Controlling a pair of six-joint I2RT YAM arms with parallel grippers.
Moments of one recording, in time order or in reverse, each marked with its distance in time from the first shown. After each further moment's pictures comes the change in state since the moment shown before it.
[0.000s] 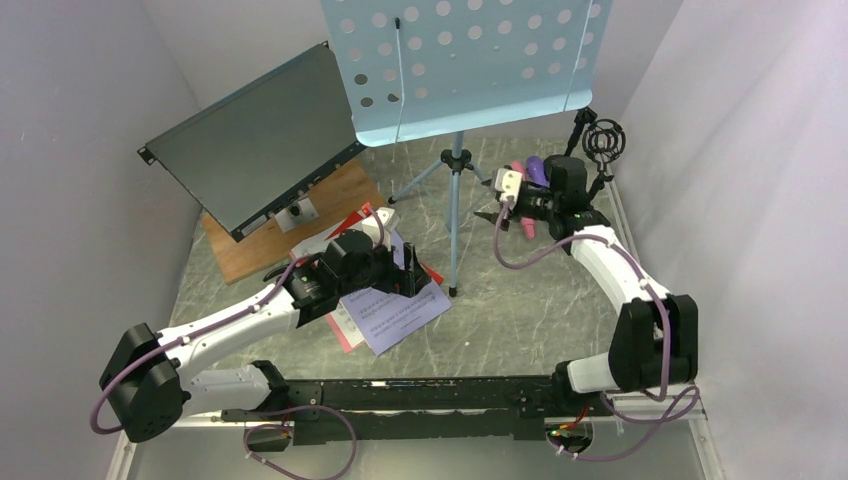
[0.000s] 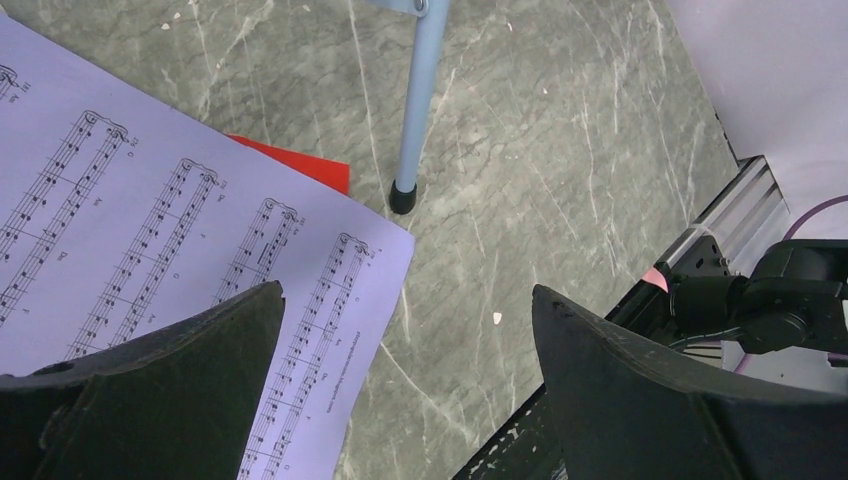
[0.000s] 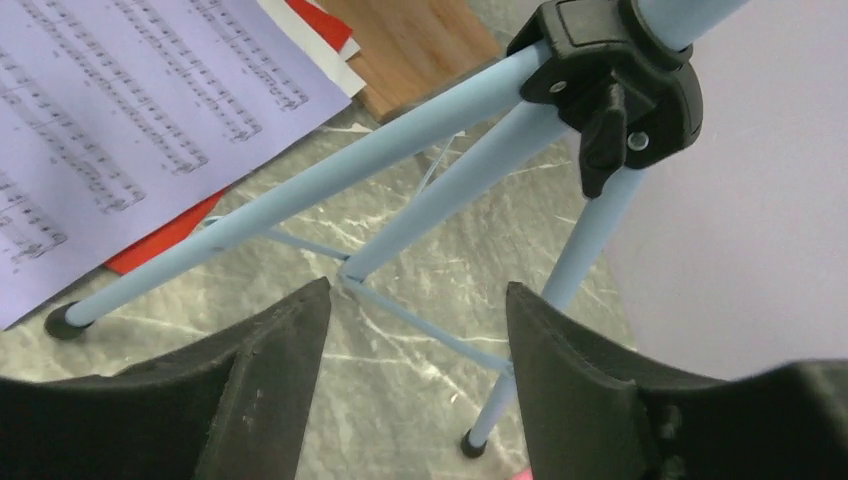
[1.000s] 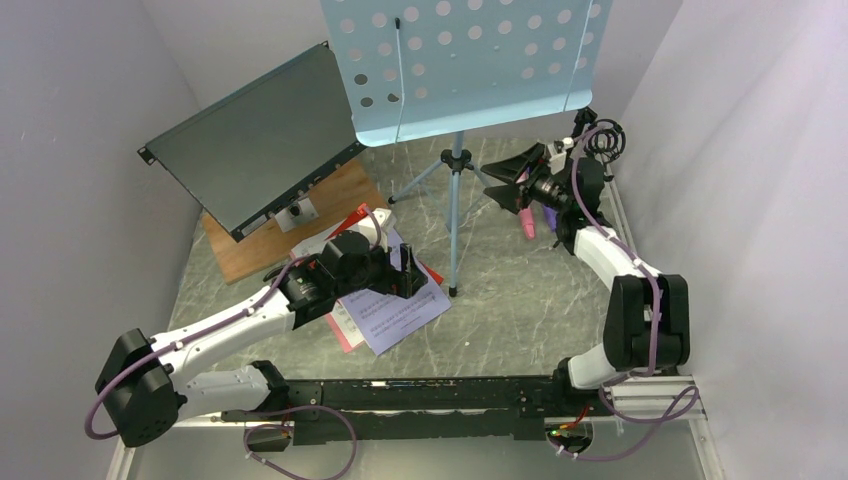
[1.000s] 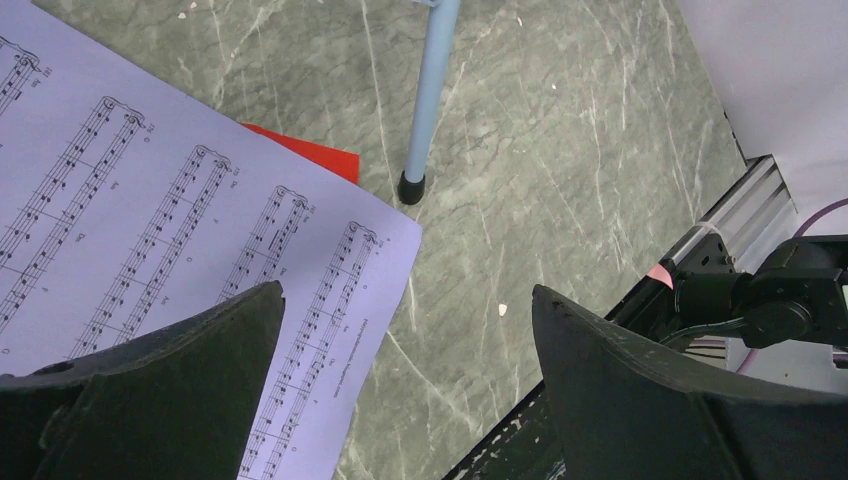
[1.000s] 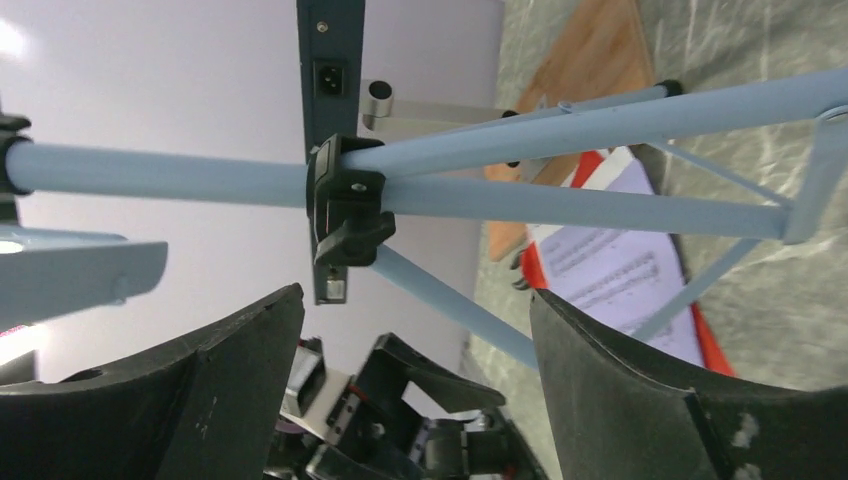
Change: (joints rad) left arm 0.000 -0.031 0.000 -0.044 -0.015 -0.002; right arm -0.123 0.059 -0.111 0.517 0.087 2.198
